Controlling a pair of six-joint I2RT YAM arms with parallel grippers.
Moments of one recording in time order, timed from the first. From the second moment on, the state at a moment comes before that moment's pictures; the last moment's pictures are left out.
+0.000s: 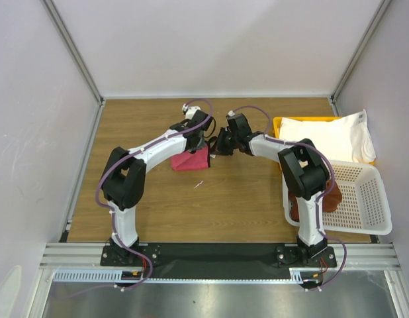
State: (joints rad) left arm -0.61 1.93 1.49 -0.53 -0.43 -0.61; right arm 0.53 2.07 1.38 -0.06 -0.34 0.78
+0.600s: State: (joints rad) left arm -0.61 1.93 1.47 -0.49 -0.41 -0.66; right arm 0.58 2.15 1.42 -0.06 -0.26 0.74
